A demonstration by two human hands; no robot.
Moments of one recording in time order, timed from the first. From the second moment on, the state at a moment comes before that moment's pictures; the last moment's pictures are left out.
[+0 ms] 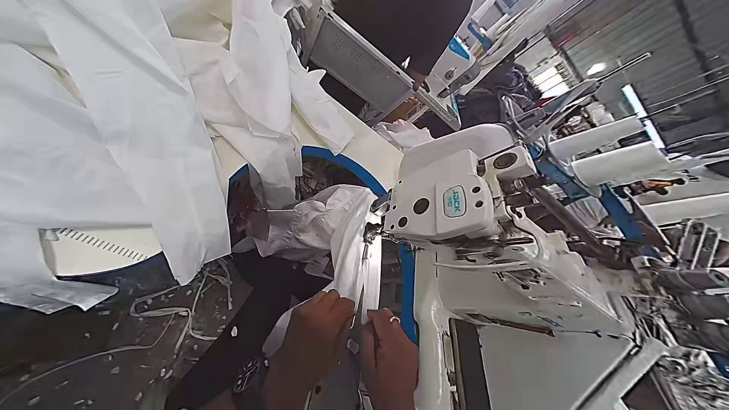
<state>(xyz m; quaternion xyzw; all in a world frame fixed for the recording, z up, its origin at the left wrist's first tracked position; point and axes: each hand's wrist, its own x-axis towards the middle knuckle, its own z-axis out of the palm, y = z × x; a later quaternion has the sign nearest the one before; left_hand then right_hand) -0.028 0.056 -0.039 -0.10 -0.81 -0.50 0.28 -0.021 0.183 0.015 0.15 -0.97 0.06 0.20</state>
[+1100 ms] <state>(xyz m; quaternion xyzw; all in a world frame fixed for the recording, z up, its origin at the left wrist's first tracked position) -0.041 0.026 -0.017 -0.25 -0.84 -0.44 0.20 -0.001 0.178 0.023 0.22 -0.94 0.02 0.27</state>
